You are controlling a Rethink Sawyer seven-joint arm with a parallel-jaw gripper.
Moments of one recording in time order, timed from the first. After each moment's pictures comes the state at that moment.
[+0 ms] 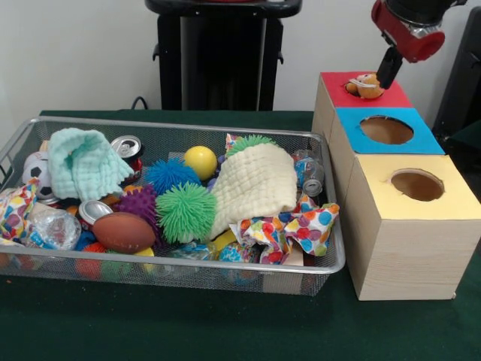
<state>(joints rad) 0.43 -0.54 -0.50 1.59 0.46 0.93 2.70</state>
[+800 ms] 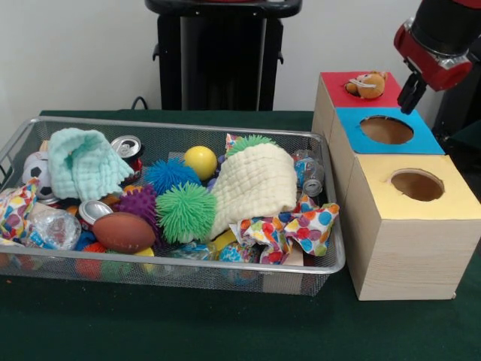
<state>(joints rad) 0.45 -0.43 -0.49 1.45 0.48 0.99 2.70</state>
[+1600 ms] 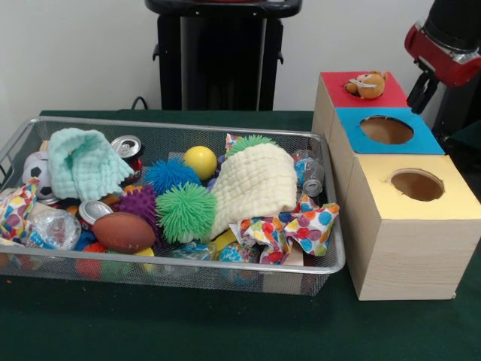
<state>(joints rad) 0.52 -0.46 -0.51 1.51 0.48 0.86 2.70</state>
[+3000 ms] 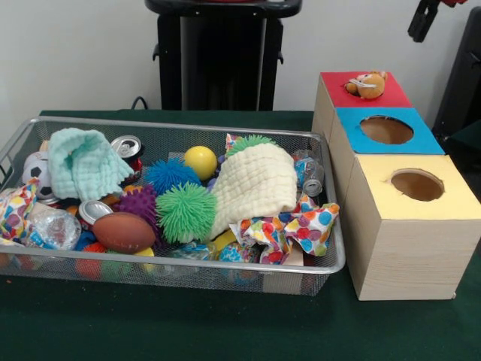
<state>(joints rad) 0.61 -0.69 -0.58 1.72 0.47 0.85 2.70</state>
